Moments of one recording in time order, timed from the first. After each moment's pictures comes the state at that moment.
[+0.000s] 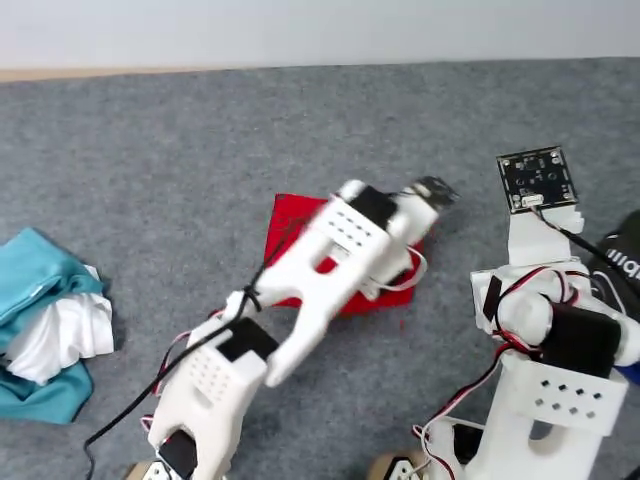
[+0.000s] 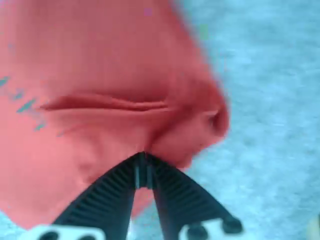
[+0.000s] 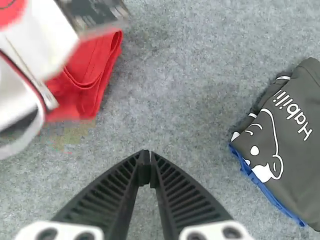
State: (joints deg) left arm 39.0 34.8 -26.4 93.3 -2.5; right arm 10.8 -48.6 19.8 94.0 20.1
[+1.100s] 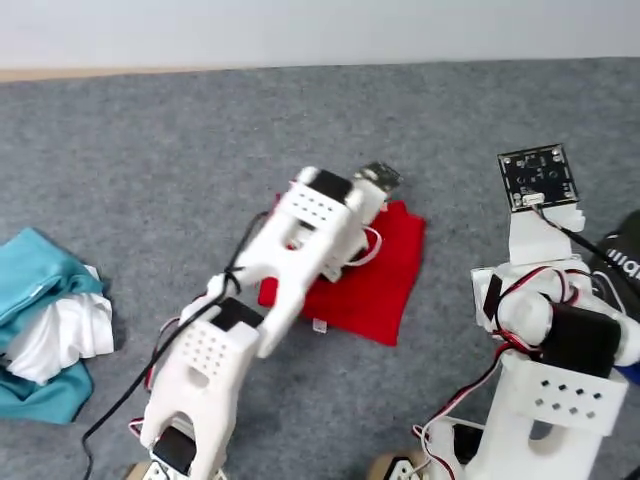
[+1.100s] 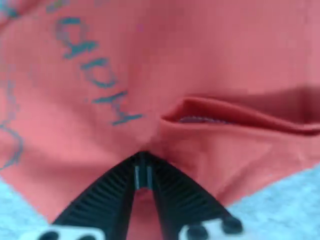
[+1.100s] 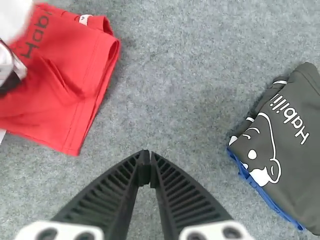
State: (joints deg) left arm 29.0 42.3 -26.5 92.0 -4.0; right arm 10.8 -48.6 19.8 92.9 20.1
